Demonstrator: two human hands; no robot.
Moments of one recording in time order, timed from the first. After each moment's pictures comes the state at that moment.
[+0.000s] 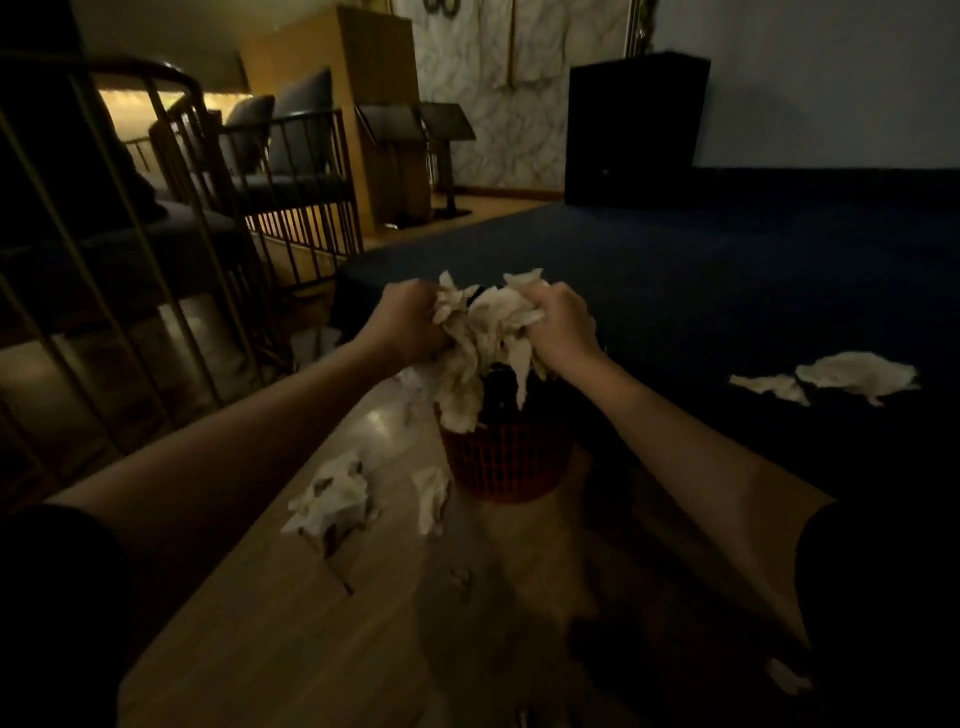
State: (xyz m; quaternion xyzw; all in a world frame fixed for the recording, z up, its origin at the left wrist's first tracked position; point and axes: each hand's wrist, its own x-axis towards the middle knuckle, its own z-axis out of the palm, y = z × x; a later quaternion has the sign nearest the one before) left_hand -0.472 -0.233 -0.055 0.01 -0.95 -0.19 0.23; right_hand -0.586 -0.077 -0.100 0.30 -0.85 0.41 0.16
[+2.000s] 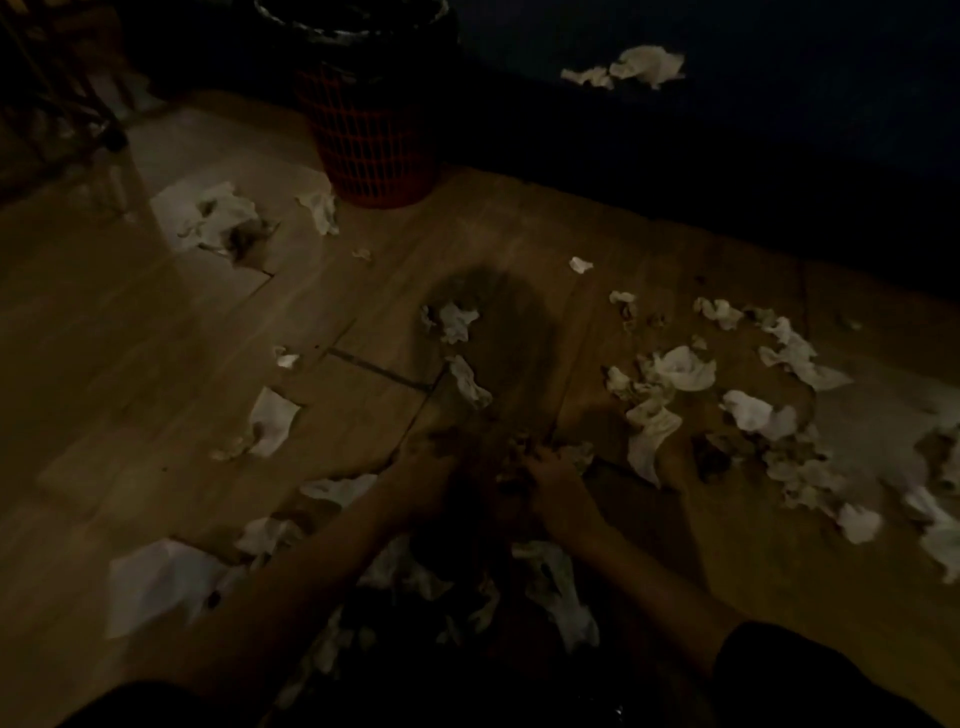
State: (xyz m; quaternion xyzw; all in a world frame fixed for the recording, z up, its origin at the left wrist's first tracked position) left_hand -0.071 -0.067 -0.397 -0.18 -0.97 -0.06 -0.17; right_hand -0.065 0.143 -0.416 0.19 -0.96 0.19 -0.04
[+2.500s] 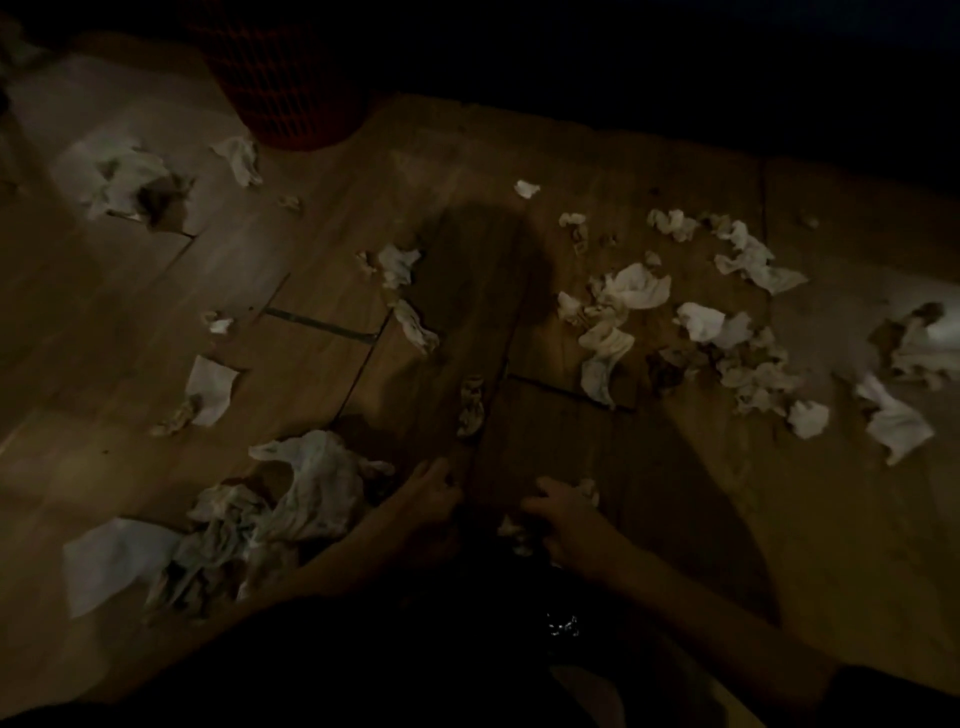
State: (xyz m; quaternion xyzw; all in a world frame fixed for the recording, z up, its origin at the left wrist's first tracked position) left_hand 0.007 -0.017 -0.399 -0.30 -0.93 -0.15 -0.16; right_hand 0.036 0.207 -0.404 0.18 -0.93 0.21 -0.26
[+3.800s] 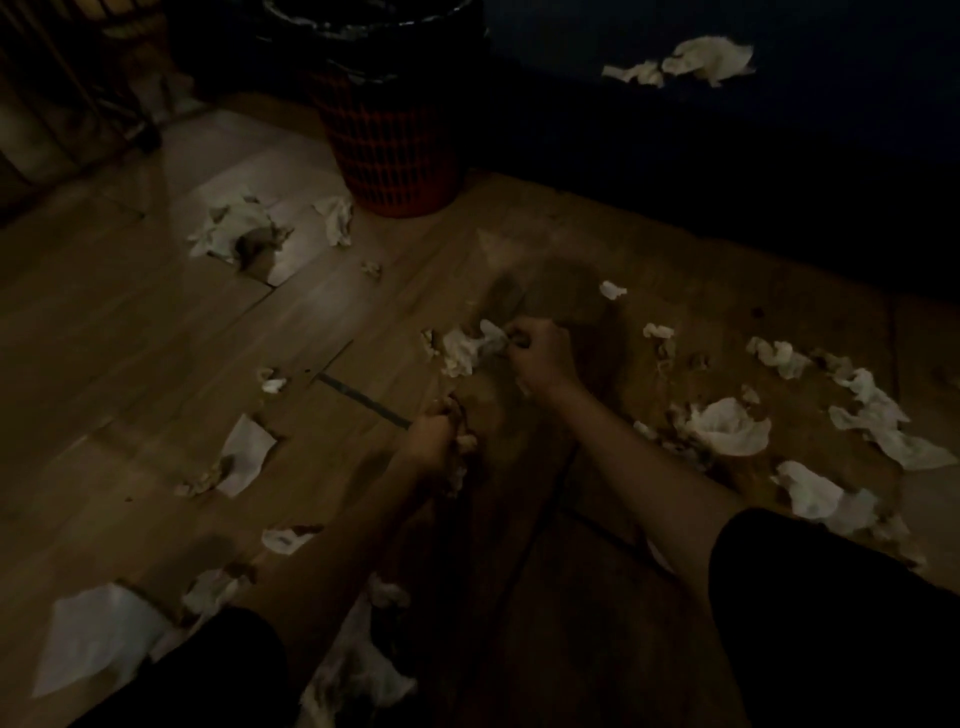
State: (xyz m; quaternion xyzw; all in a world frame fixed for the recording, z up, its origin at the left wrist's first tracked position) left_hand -0.164 -0.032 -0.387 0.09 -0.90 -0.41 -0.09; right_hand -0.268 0.102 -0.339 0.09 -0.91 0.41 -0.02
